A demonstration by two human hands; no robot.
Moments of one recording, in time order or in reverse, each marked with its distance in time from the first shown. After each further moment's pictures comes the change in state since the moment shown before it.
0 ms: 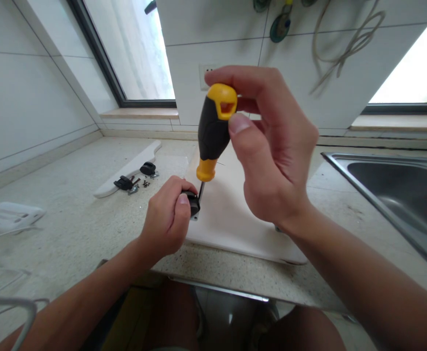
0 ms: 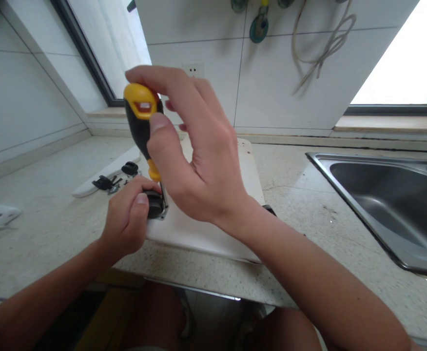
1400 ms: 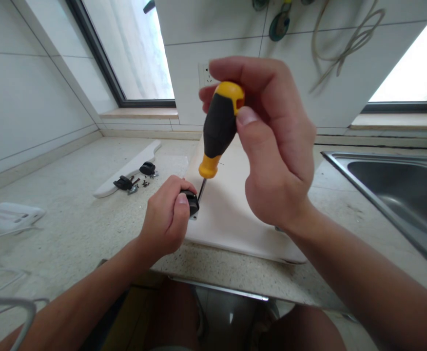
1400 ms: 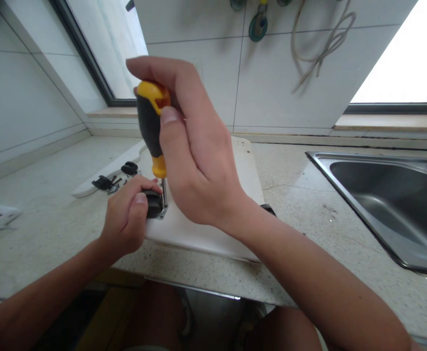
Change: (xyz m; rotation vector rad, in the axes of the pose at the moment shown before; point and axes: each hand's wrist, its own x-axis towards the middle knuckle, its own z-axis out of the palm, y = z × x) left_hand 0.001 0.001 0.000 0.011 0.002 -0.015; right_hand 0.001 -0.014 -0.003 0.038 -0.066 0.123
